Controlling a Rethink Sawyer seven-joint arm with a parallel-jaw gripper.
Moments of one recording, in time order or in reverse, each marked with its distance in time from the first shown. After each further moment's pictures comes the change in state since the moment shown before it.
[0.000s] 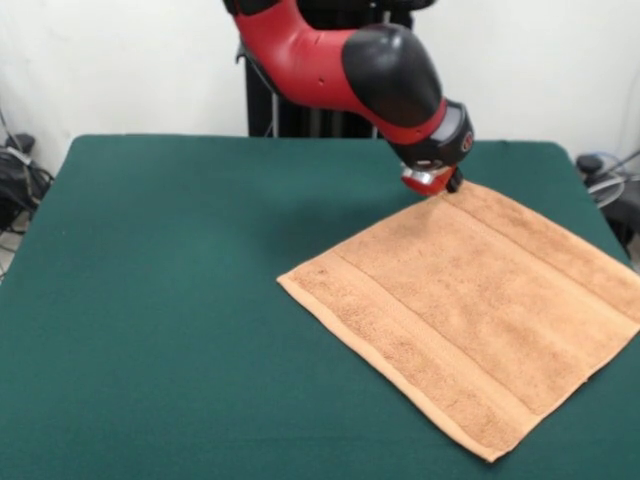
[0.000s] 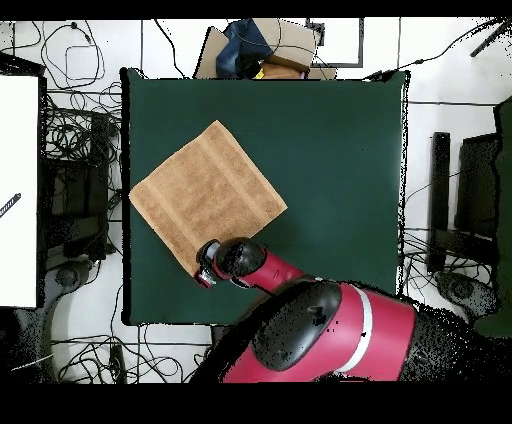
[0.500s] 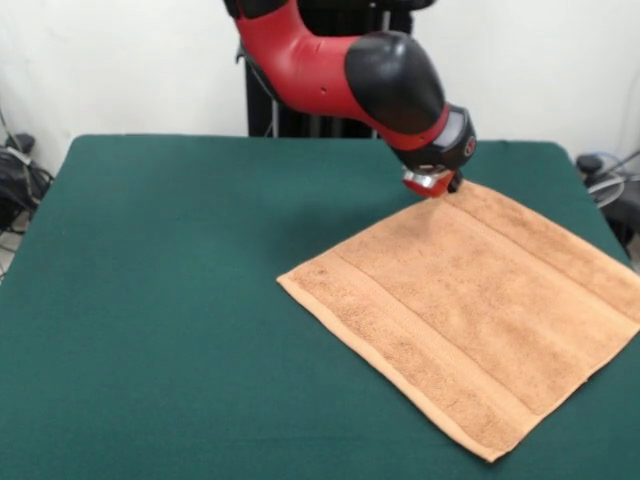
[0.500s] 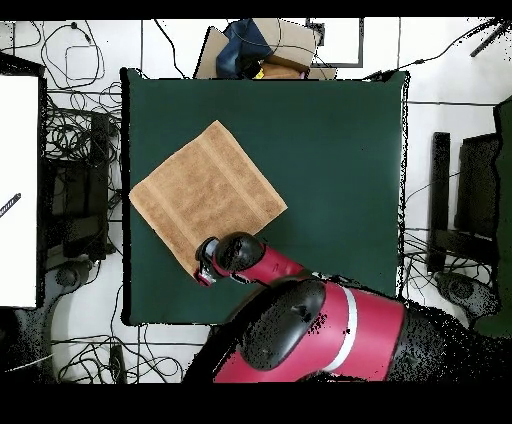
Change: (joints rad) arm 0.032 -0.002 -0.021 -0.039 0.000 0.070 0.000
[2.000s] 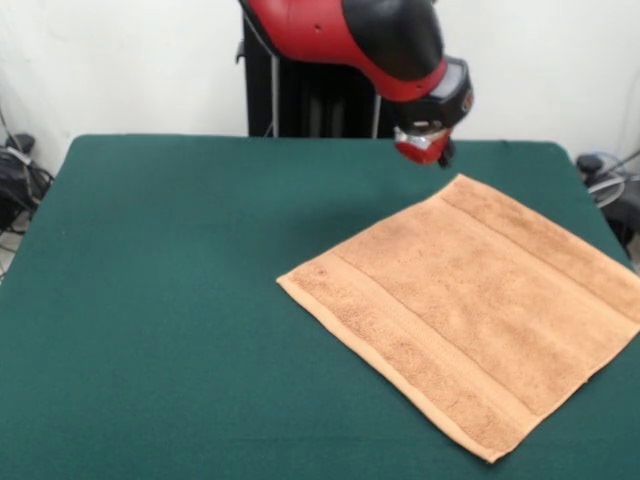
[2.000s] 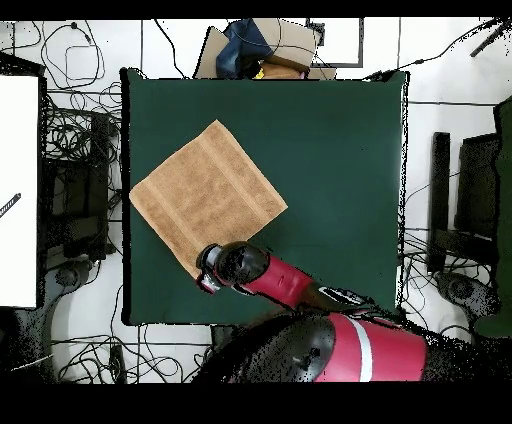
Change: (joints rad) arm -0.026 -0.178 -0.001 0.139 -0.001 -0.044 0.000
